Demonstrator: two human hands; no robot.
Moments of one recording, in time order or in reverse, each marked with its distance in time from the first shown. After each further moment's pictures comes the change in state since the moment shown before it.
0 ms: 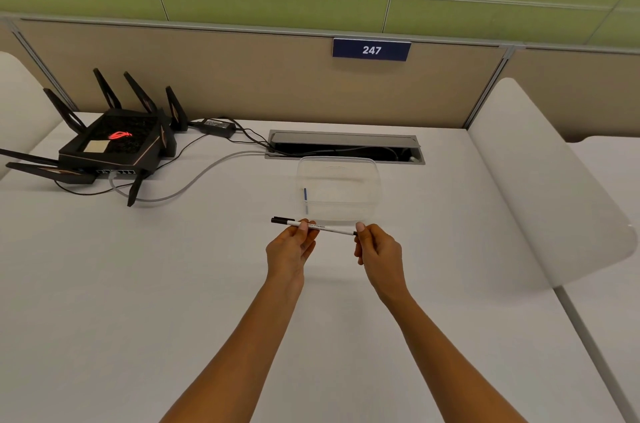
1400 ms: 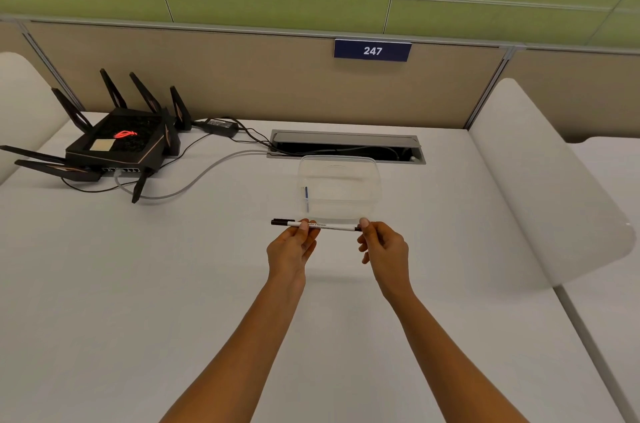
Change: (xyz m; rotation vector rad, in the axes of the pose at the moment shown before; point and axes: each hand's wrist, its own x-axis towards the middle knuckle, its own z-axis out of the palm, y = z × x) left_hand -0.010 -0.004 -0.002 -0.032 0.008 0.022; right_hand -0.006 -0.008 -0.009 0.124 0.061 0.017
